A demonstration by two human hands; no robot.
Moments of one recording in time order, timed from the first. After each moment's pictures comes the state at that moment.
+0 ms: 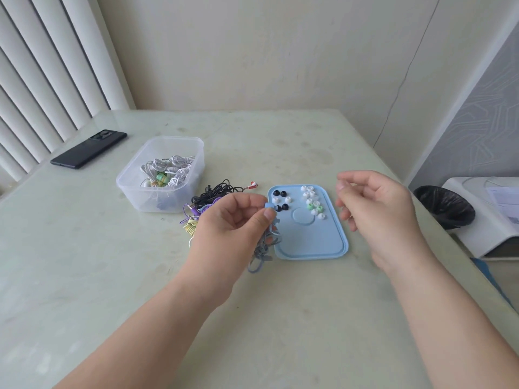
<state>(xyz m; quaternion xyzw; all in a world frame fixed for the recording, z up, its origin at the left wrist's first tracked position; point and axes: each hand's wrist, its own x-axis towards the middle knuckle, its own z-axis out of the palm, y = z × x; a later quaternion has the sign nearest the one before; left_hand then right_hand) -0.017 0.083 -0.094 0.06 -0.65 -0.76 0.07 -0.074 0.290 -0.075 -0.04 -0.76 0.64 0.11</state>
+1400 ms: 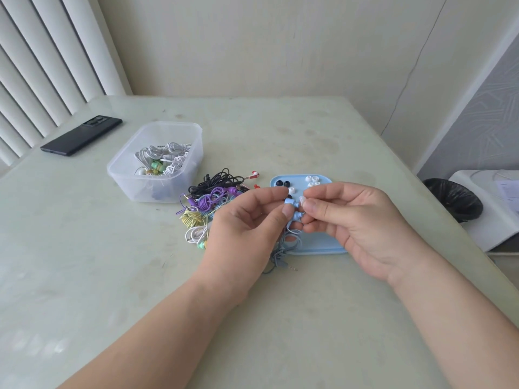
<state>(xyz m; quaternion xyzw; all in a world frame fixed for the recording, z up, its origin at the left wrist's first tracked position) -0.022 0.102 -0.113 0.00 -0.61 -0.79 0.07 -0.061 0.272 -0.079 0.04 -0.61 0.78 -0.13</state>
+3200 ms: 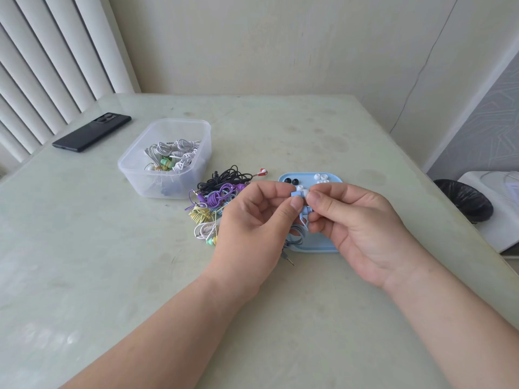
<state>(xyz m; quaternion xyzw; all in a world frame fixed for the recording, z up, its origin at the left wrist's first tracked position) -0.024 0.102 -0.115 -0.02 -0.60 -0.79 0.12 -0.052 0.255 -0.082 0.04 -0.58 0.81 -0.13</state>
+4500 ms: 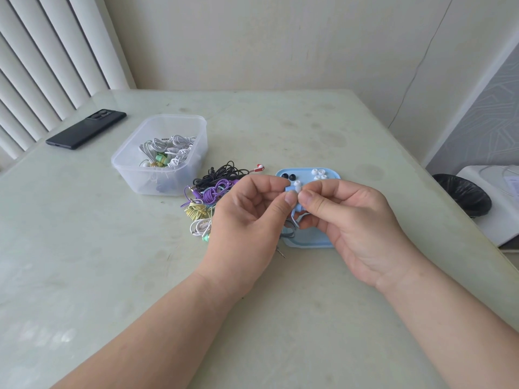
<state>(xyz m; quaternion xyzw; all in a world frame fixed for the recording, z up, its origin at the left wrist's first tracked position) -0.021 0.101 -0.110 -0.02 -0.62 -0.77 0.13 -0.052 0.253 -0.093 0.07 -0.62 0.78 -0.08</state>
